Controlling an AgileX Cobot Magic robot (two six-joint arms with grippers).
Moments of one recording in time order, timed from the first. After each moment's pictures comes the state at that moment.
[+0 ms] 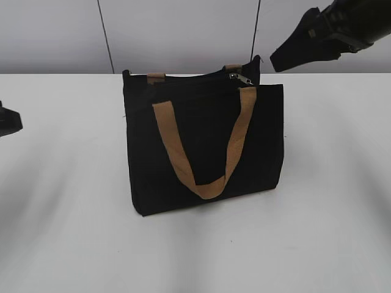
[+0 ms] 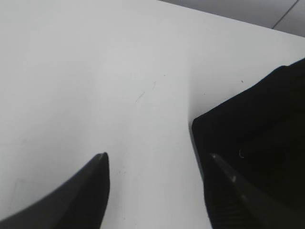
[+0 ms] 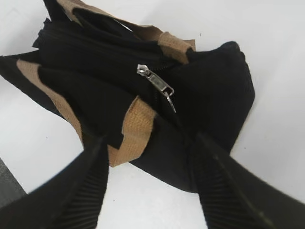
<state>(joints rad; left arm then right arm) -0.32 1.06 -0.52 0.31 0.19 -0.62 0.12 1.55 -1.24 0.74 0.89 -0.82</state>
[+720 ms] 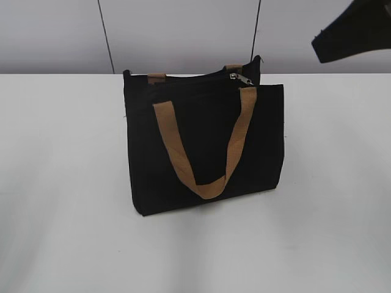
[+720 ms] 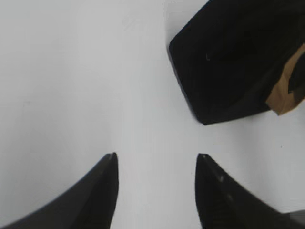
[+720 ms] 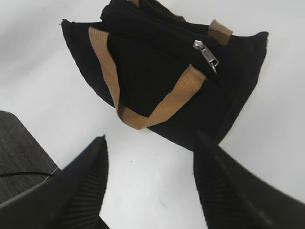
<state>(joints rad) -0.32 0.65 -0.52 -0.13 0.69 -0.14 0.25 1.26 -1.24 0.51 1.02 -0.60</state>
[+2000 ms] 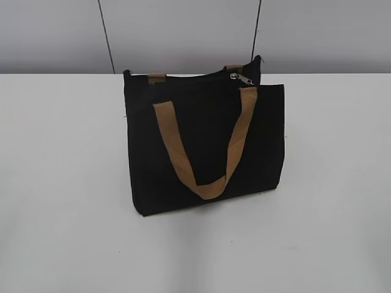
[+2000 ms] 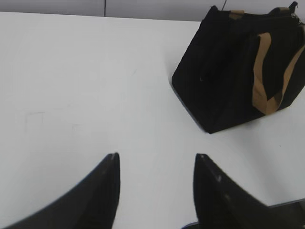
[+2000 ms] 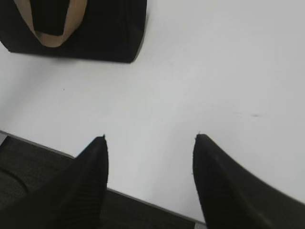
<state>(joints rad) -0.34 -0.01 -0.53 -0.01 1.06 -0.07 0.25 0.01 -0.49 0.09 1.12 -0.12</state>
